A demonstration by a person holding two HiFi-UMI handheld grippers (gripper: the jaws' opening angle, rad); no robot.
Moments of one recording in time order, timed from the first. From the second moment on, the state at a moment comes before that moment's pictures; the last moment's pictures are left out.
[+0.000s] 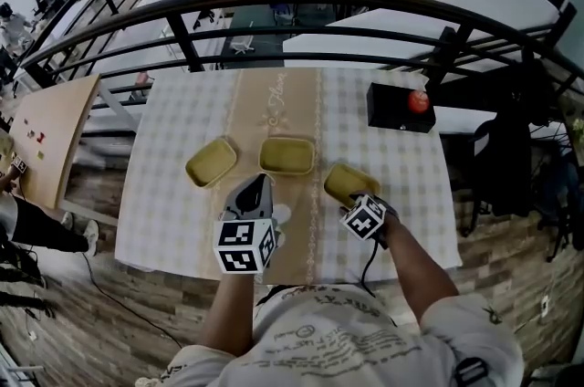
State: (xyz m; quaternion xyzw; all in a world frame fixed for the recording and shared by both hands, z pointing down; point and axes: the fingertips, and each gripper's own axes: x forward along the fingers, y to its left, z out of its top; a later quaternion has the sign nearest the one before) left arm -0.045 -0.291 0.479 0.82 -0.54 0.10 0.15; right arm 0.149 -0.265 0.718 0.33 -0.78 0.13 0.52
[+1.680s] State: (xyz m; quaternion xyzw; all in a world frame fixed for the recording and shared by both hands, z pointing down) left arm -0.095 -0.269 0.472 0.79 -0.59 0.09 0.15; right arm 0.085 -0.354 0.628 0.33 -0.78 -0.08 0.53
